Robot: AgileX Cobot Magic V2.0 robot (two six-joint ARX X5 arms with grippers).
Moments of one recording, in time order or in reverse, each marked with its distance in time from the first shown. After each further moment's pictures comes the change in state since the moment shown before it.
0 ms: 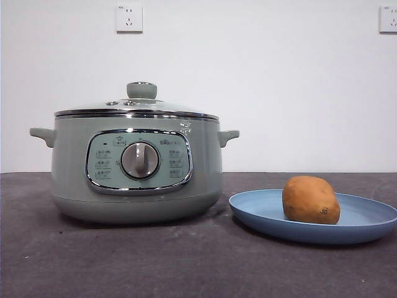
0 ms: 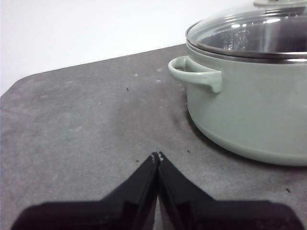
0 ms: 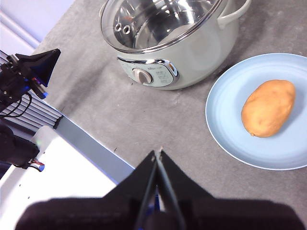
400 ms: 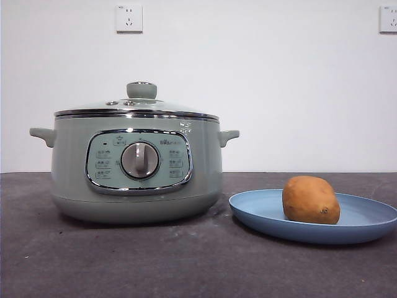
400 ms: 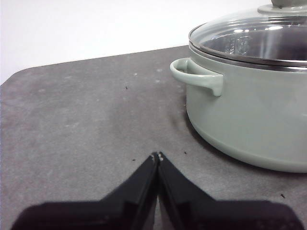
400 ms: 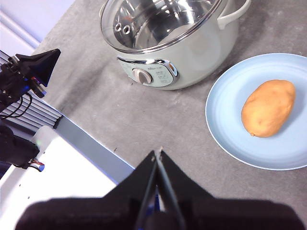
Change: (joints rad) left arm 0.000 0.000 0.000 0.000 0.000 -0.047; right arm 0.000 0.000 0.000 0.000 0.000 0.000
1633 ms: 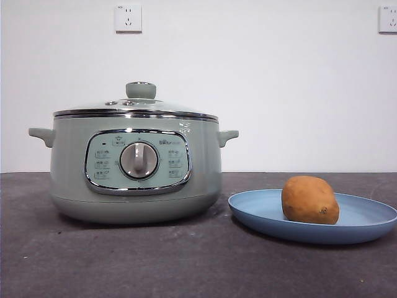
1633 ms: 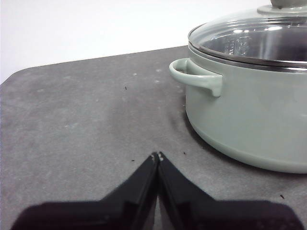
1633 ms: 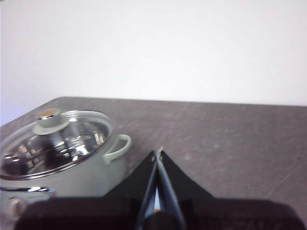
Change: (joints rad) left arm 0.000 0.000 0.000 0.000 0.000 0.000; right arm -0.383 -0.448 -0.530 0.735 0.085 -0.080
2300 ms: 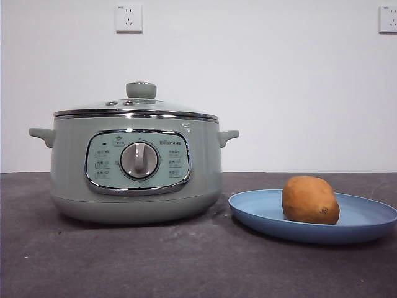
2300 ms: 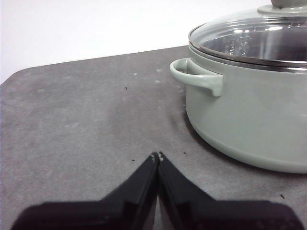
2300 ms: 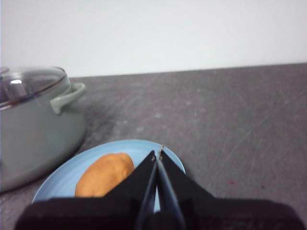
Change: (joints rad) left arm 0.000 0.000 0.000 0.000 0.000 0.000; right arm -0.010 -0.260 -0.462 0.175 0.103 0.031
